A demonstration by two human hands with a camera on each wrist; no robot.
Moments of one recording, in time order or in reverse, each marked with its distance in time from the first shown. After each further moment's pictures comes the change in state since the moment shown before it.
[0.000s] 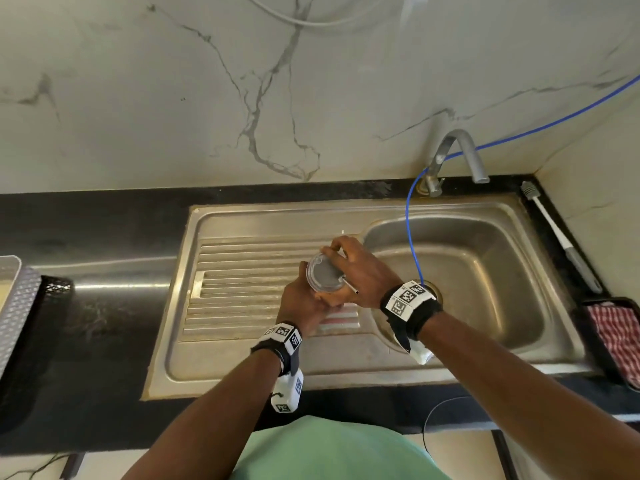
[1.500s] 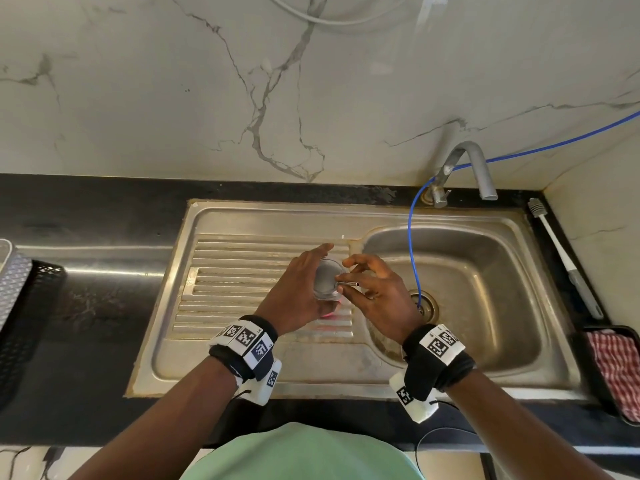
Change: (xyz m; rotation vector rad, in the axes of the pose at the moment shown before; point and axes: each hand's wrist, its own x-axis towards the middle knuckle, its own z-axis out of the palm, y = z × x) left_hand 0.001 0.046 -0.042 0.178 -0.134 0.280; right_hand -0.045 -0.001 -0.004 0.399 0.343 0.138
